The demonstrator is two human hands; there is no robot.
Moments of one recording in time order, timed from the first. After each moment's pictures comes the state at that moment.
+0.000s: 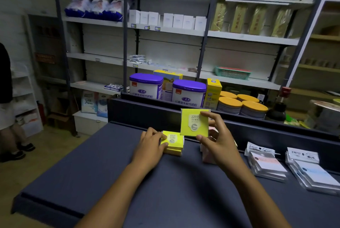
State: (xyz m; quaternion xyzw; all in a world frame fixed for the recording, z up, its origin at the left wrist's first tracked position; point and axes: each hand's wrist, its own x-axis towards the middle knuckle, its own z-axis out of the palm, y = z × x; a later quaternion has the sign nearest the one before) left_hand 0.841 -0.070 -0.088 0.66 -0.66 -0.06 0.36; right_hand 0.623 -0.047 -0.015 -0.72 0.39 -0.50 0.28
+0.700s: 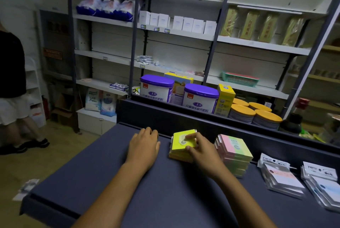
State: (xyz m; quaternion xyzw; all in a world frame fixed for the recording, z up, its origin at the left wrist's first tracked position) left_hand 0.886 -0.070 -0.082 0.69 -0.66 0.14 0.25; right_hand 0.681 -0.088 -0.050 -0.78 0.50 -0.31 0.21
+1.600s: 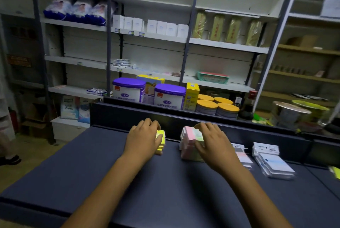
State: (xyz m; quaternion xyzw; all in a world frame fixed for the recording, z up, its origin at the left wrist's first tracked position) left_hand 0.802 -0.038 -0.029 0.62 -0.71 0.14 0.30; right_hand 0.573 -0.029 0.000 -0.80 0.54 -0.23 -0.12
